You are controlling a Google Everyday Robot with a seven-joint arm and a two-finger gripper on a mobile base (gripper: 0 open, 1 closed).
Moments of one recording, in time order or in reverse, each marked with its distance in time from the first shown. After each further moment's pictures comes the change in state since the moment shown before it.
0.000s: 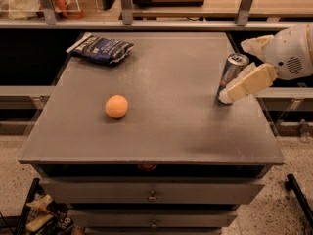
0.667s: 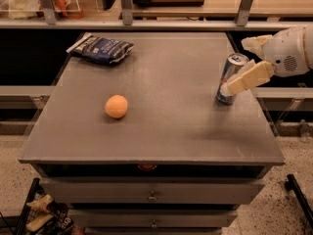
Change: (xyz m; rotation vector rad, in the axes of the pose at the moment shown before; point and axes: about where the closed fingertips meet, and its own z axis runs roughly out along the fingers) arm 0.009 -0.032 0.013 0.011 -0.049 0.005
